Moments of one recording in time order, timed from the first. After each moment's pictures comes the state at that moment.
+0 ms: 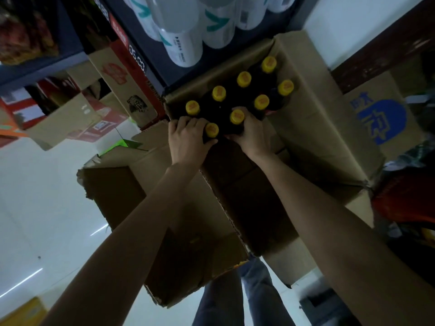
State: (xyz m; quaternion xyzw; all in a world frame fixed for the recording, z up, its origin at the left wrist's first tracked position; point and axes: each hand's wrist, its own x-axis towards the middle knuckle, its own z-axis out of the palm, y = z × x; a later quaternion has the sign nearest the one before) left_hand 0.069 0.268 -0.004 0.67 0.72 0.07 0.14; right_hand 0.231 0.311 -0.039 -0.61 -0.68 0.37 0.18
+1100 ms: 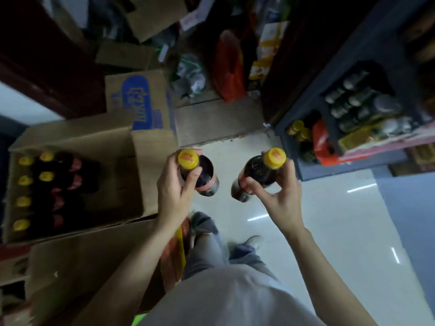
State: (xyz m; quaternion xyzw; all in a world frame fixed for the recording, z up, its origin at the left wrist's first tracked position) left_hand 0.305 -0.009 0.187 0.80 0.20 0.22 0.53; right_hand 0.389 -0.201 0.193 -0.81 -0.16 0.08 0.56
